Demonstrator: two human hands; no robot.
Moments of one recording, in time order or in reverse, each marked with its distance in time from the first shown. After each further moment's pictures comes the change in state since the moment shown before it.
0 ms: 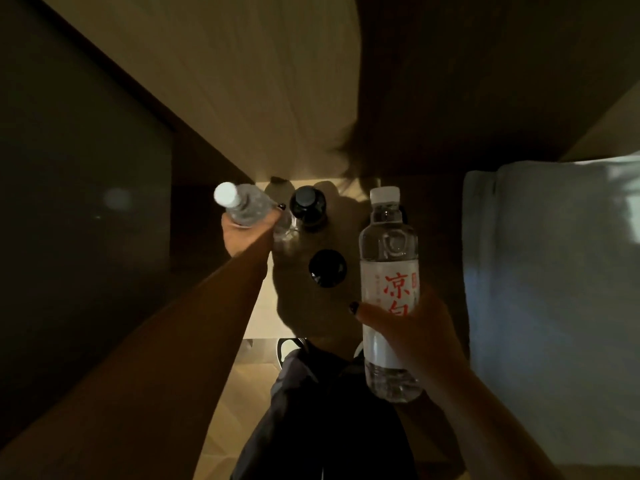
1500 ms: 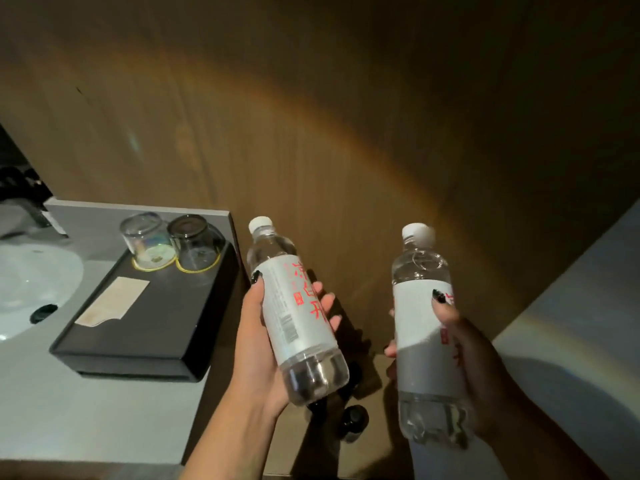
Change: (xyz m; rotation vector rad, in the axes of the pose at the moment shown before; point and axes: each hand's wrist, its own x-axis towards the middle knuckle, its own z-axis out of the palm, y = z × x) left_hand -0.375 0.252 -0.223 -0.961 -0.956 -0.104; right_hand -0.306 -0.176 -0.139 0.548 -0.353 -0.404
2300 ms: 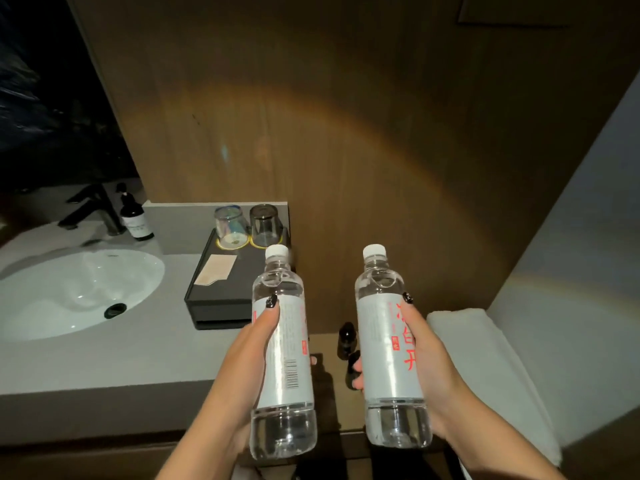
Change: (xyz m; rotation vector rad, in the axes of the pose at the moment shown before) left_hand -0.127 0.101 -0.101 1.094 0.502 0.143; right_hand -0.118 0.131 0.174 0.202 -0.050 0.038
